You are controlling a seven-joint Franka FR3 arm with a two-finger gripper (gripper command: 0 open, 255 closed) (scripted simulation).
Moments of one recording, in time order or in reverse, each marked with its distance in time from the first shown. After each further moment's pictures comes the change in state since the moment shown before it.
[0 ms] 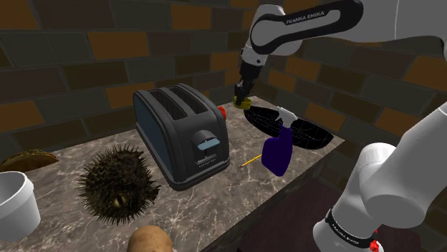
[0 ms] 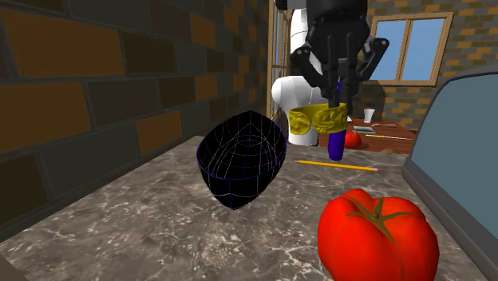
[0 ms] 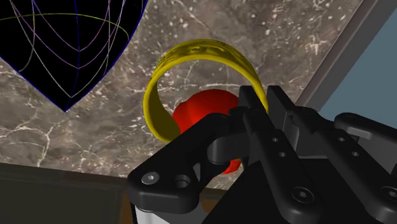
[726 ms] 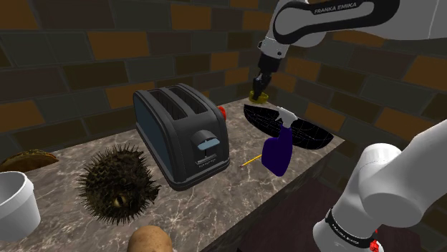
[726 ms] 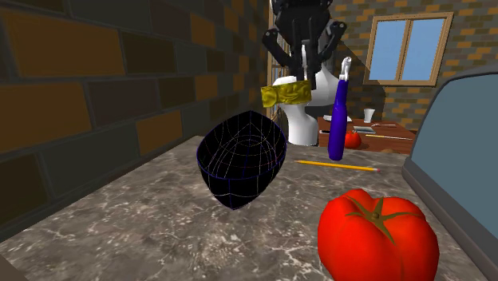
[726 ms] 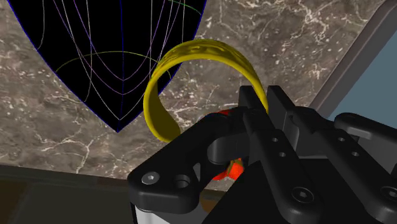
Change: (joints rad) arm -0.048 -0.147 -0.037 -0.048 -0.052 -0.099 -0.050
